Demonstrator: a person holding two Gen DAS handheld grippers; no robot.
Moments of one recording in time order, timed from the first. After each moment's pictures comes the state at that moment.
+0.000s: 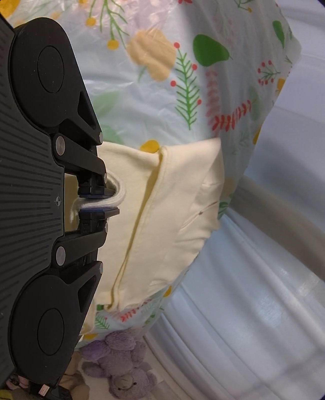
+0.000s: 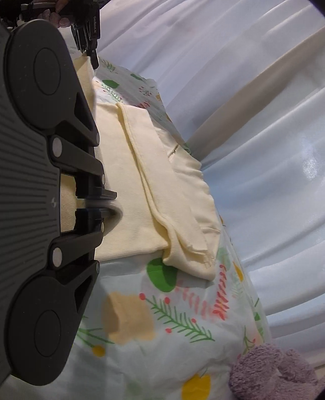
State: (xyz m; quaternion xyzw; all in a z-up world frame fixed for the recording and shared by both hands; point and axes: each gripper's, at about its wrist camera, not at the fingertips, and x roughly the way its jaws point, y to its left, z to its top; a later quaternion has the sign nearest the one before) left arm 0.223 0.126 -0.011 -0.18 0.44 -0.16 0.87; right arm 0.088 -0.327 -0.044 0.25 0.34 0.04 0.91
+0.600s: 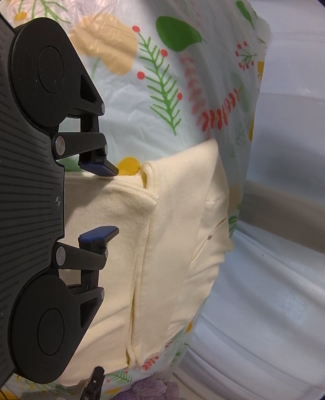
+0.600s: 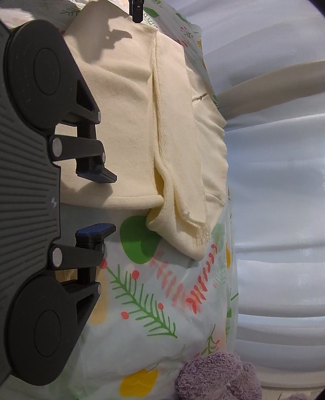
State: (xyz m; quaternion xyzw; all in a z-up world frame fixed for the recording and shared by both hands) left arm 0.266 0.102 -0.073 -0.07 0.43 -0.15 0.89; right arm 0.136 -0.316 -0.097 0.08 0.37 -0.01 0.92
